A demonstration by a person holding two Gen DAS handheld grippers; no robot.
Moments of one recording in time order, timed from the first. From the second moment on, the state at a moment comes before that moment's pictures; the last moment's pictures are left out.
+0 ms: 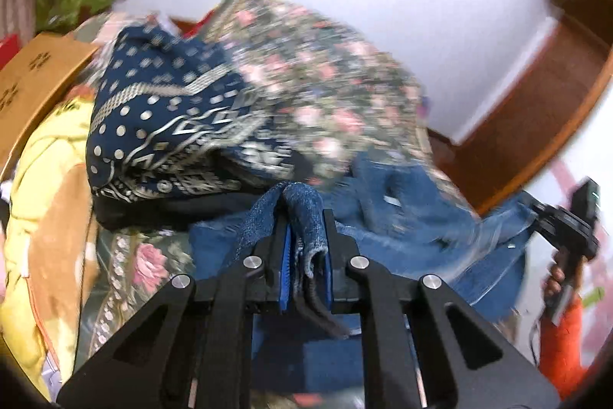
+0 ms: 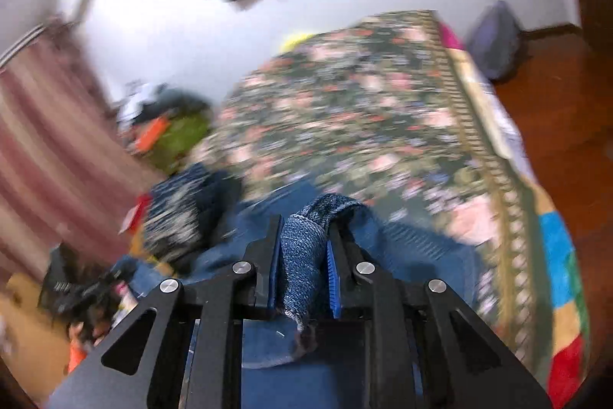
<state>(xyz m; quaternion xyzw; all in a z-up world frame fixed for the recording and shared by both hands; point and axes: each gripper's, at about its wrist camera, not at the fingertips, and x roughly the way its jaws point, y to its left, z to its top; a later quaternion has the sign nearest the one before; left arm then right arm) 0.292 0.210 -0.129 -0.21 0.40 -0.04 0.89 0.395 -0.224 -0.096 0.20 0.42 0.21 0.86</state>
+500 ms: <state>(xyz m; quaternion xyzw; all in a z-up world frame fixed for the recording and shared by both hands) 0.314 0.175 -0.176 -0.10 0.47 0.00 0.88 0.370 -0.219 -0.095 0.06 0.46 0.18 0.87</state>
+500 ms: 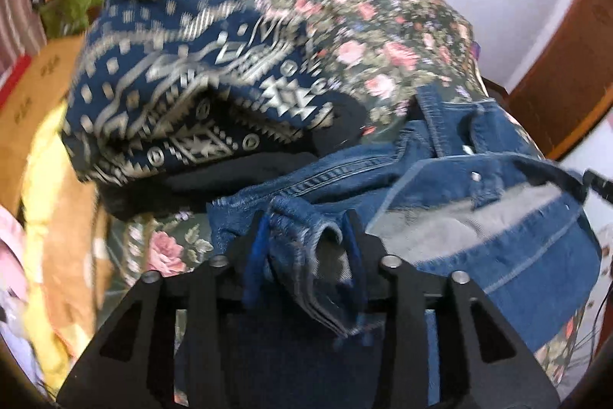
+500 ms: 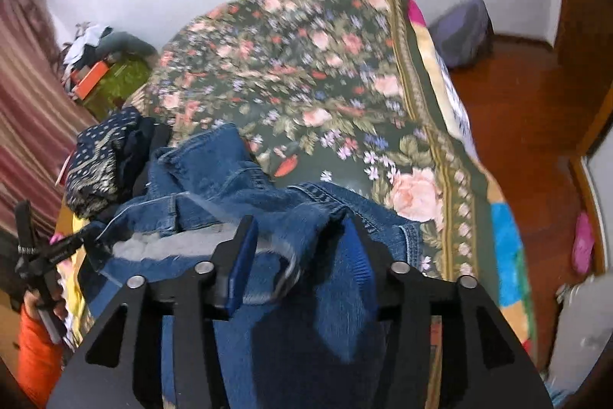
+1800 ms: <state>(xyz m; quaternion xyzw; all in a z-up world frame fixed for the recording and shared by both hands) 0.341 0.099 -0.167 0.00 0.47 0.00 0.88 0.390 -0.116 -0.092 -0.05 0.45 0.20 0.87</state>
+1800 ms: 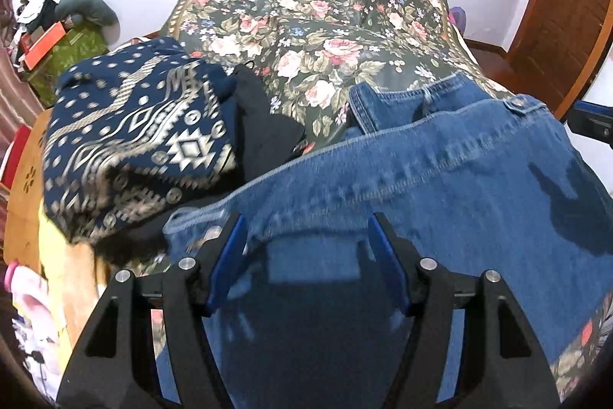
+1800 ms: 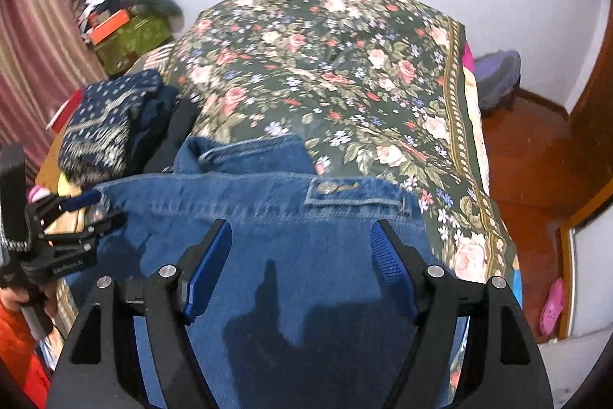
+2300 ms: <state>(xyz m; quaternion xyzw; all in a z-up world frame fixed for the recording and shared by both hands) 0.224 0.165 -0.158 -0.12 0.45 0.07 0.88 0.320 -0.081 -0.114 -0.13 0.44 0.24 0.86</state>
